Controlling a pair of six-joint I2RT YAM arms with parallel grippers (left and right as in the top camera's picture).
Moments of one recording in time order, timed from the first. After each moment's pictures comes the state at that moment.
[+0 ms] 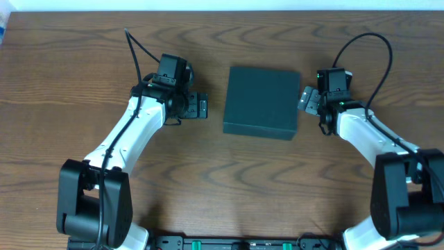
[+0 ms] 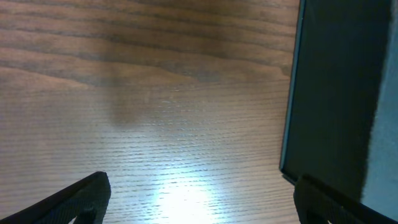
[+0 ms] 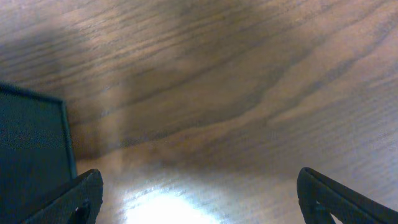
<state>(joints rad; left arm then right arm) -0.25 1.69 1.19 -0.69 0.13 -0.25 0.14 1.76 0.97 -0.24 0.26 0.44</state>
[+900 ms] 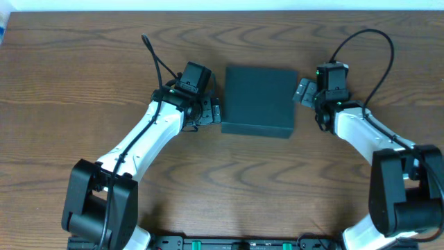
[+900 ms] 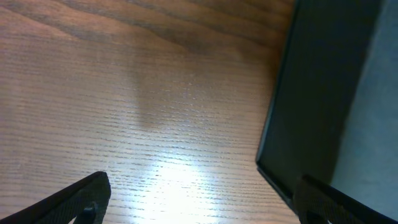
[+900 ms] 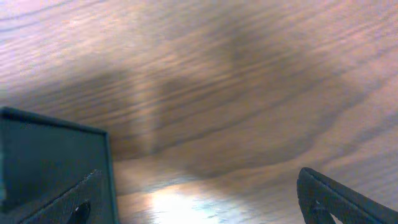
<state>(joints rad) -0.39 1.69 1.19 -0.74 -0.02 -0.51 0.16 1.78 0.97 -0.08 0.19 0.44</state>
